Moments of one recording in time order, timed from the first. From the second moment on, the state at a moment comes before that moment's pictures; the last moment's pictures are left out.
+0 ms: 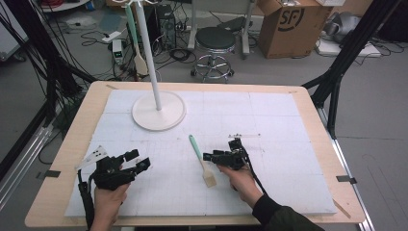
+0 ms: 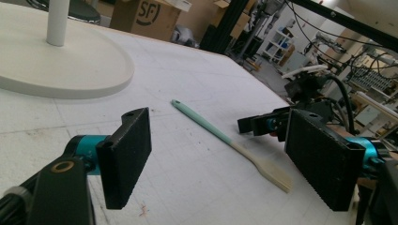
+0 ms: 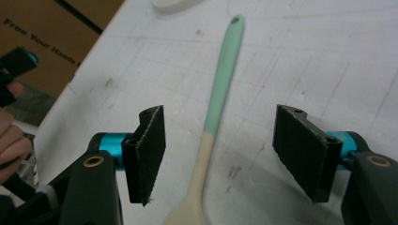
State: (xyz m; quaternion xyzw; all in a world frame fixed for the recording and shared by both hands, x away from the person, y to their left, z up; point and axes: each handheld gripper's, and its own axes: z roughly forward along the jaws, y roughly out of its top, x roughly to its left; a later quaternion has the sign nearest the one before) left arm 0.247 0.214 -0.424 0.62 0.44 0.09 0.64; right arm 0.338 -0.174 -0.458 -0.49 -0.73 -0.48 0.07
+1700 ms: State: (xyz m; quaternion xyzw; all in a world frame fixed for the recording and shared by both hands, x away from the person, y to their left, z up) left arm 0.253 0.203 -0.418 0.61 0.42 0.07 0.66; right arm 0.330 -0.119 -0.451 -0.43 -0.82 -0.38 -0.06
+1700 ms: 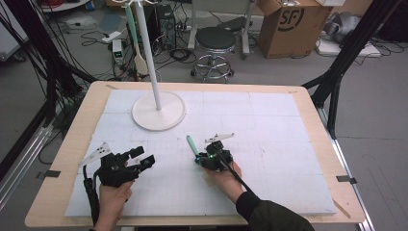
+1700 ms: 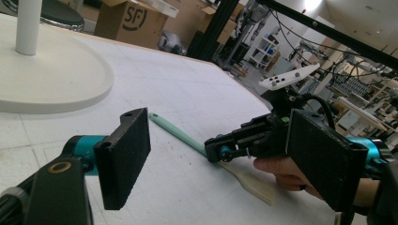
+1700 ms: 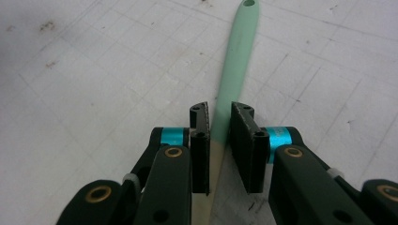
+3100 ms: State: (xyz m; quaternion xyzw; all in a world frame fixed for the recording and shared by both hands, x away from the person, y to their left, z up) left arm 0.251 0.201 -0.425 0.62 0.43 0.07 0.65; right arm 0.355 -0.158 -0.405 -0.41 -0.70 -0.57 0.05
